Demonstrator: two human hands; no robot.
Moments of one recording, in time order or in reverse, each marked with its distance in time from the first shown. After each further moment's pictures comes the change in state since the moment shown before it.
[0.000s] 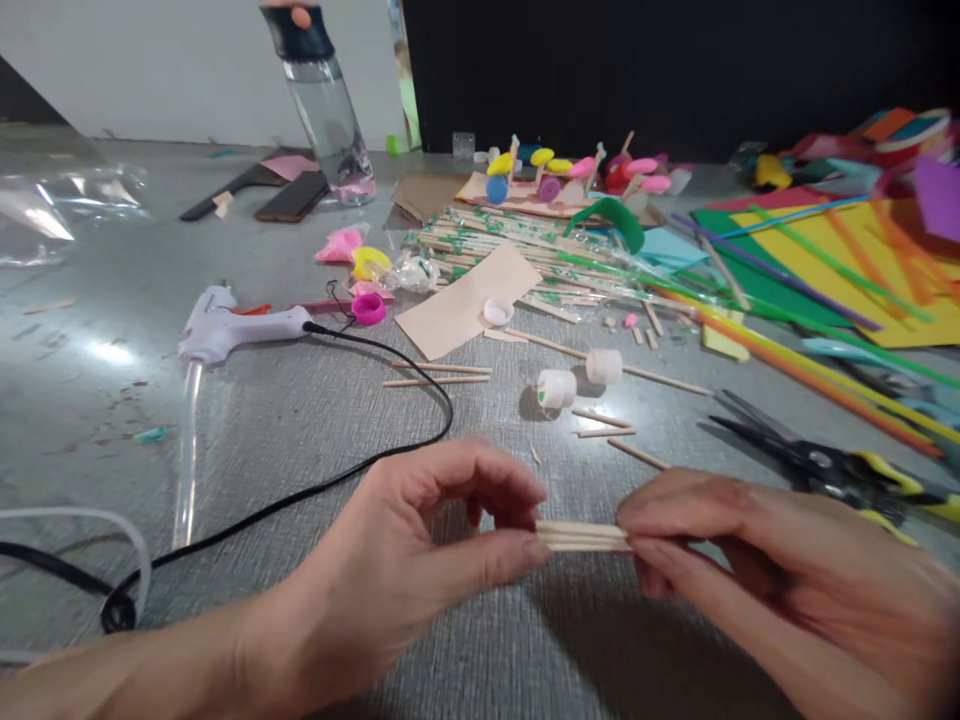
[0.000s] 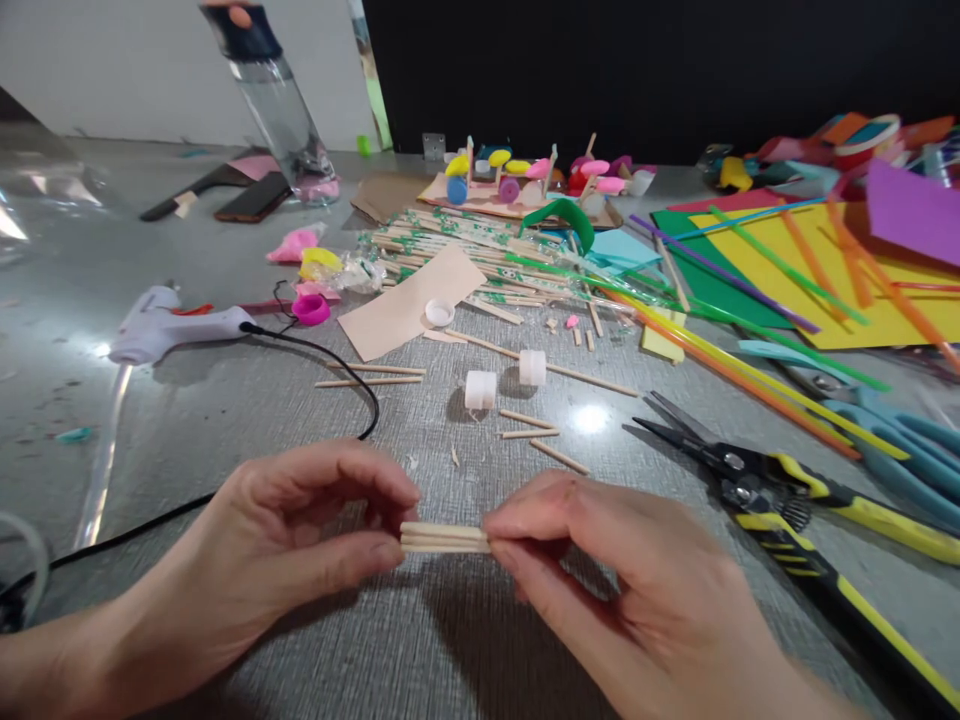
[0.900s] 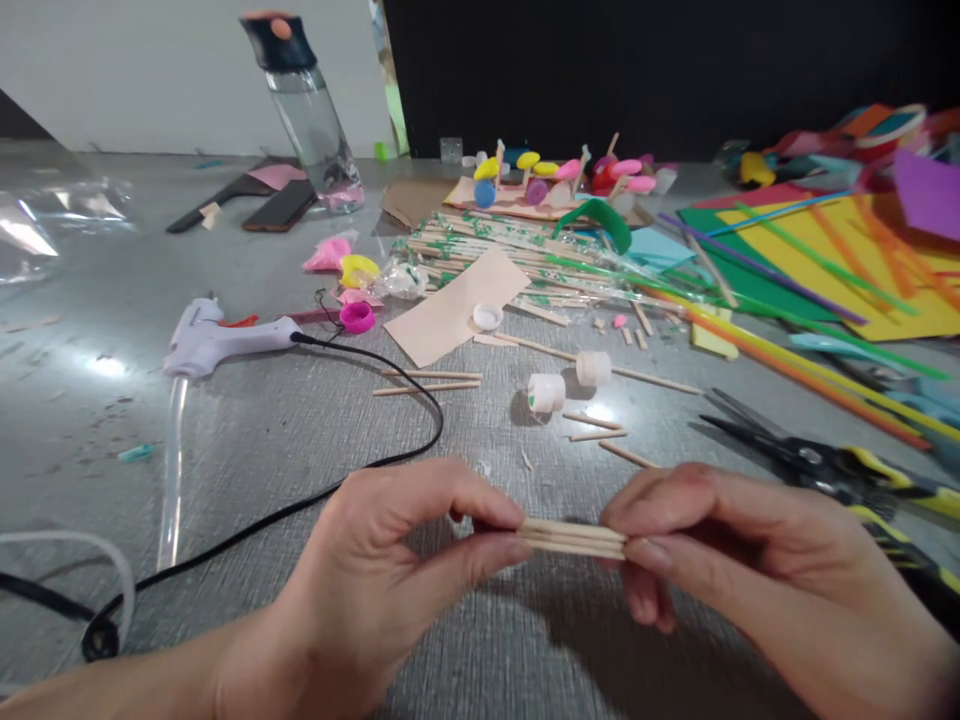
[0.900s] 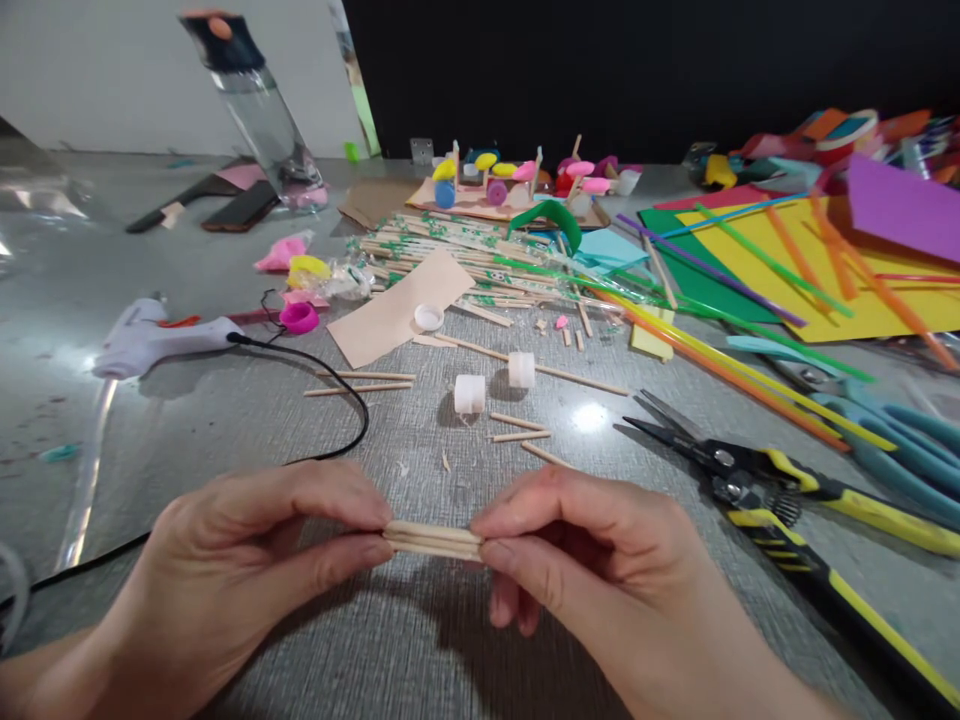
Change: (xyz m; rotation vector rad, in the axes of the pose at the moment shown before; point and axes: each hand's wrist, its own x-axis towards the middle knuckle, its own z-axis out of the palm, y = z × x) left_hand -0.004 -0.006 -0.005 0.432 0.088 0.352; right_hand 0.009 -0.005 0.011 0.674 0.088 0.358
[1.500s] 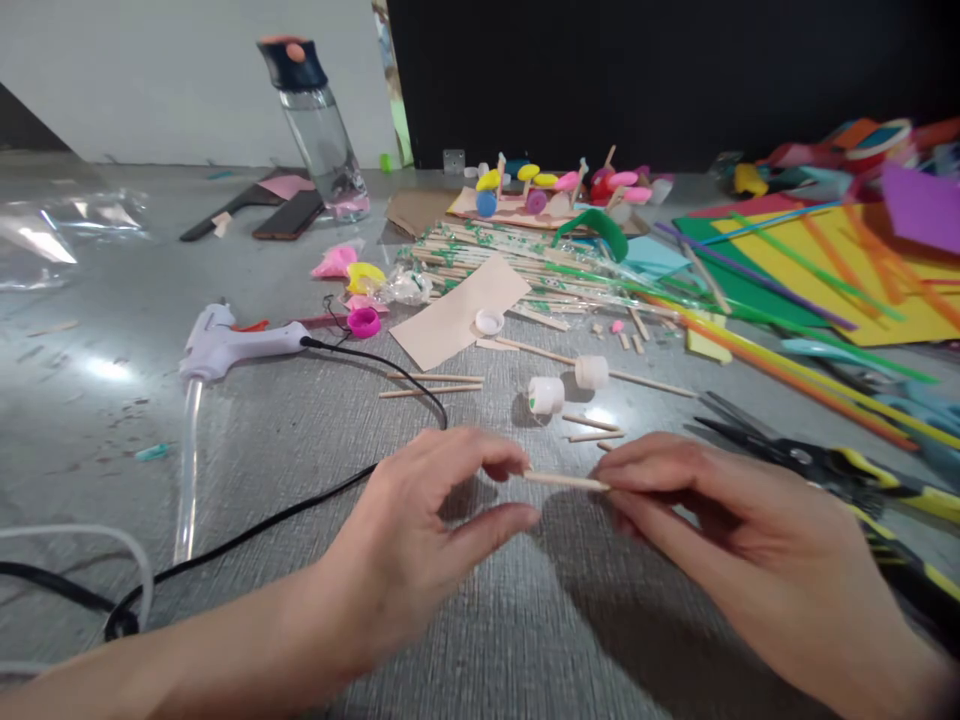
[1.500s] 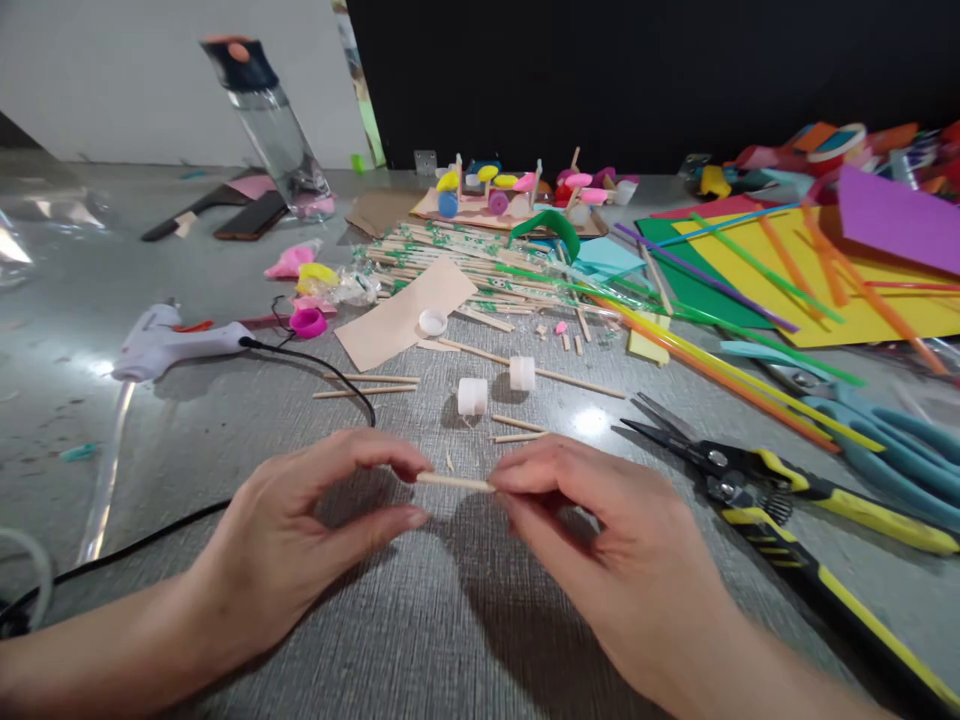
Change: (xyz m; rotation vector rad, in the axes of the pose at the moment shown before) left_hand 0.012 -0.001 0.002 0.258 -0.026 0.040; right_hand 0.008 0.002 -0.009 -0.630 0.106 -0.362
